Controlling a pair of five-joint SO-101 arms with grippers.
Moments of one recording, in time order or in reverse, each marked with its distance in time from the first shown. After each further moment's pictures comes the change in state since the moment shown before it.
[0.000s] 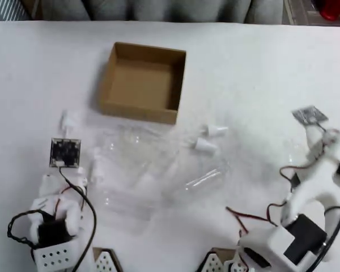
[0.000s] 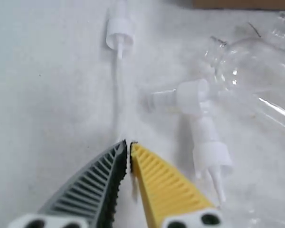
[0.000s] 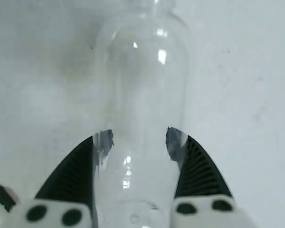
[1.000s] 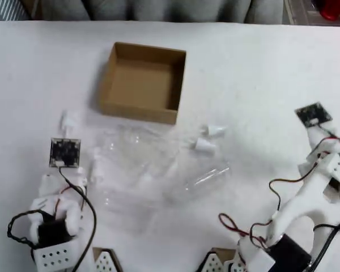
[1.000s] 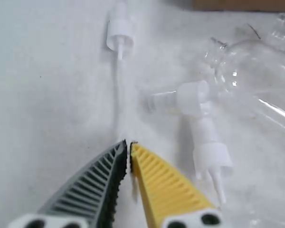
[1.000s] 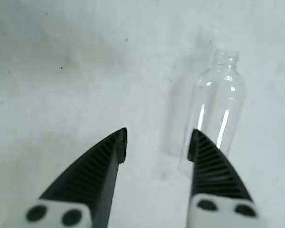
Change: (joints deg) left arm 0.0 0.0 0.0 -0.4 0.0; right arm -1.9 -13.3 3.2 -4.7 0.0
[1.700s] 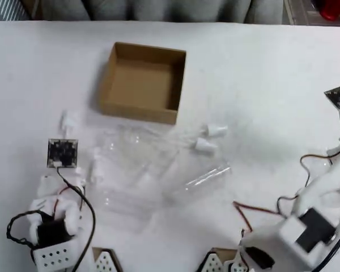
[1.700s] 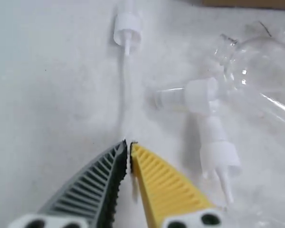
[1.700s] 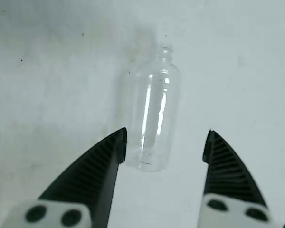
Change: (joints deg) left arm -1.7 0.0 0.4 0.0 0.0; right arm 4.7 22.1 -31.6 14.8 4.1
